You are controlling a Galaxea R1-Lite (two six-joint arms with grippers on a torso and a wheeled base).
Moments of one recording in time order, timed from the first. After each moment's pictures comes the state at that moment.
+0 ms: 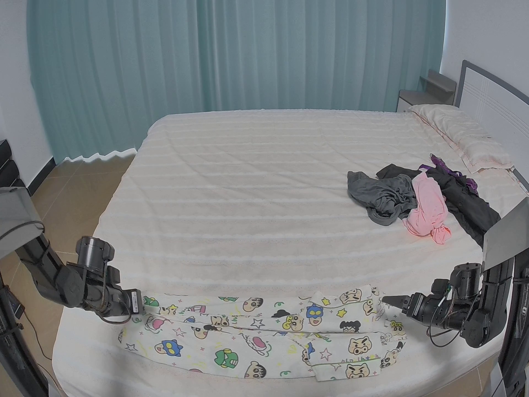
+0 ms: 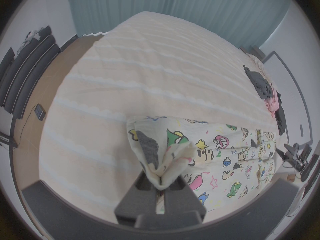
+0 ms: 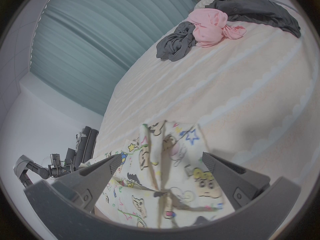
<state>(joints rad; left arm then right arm) 0.02 2.00 -0.57 -0.38 -0.11 -0.21 0.06 2.31 -0.12 -1.55 0.39 0.59</state>
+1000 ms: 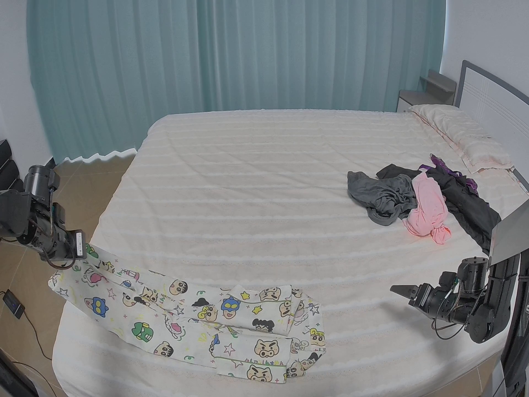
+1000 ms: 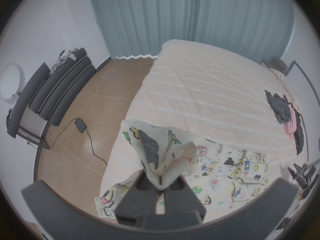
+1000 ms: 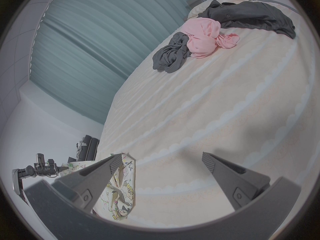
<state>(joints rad) 0.12 1.71 -0.94 0.18 0.10 -0.11 0.01 2.28 -0.14 -1.55 0.39 0.62</state>
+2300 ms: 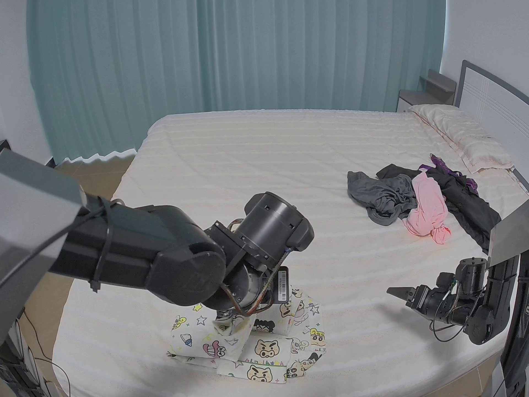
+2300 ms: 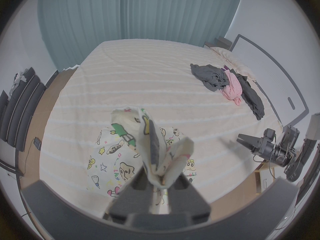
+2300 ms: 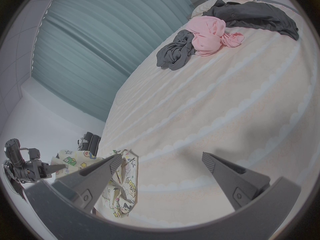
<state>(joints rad) -0.84 2.01 -1.30 0.28 0.34 -0.69 0.04 2.28 -0.13 -1.55 0.39 0.61</state>
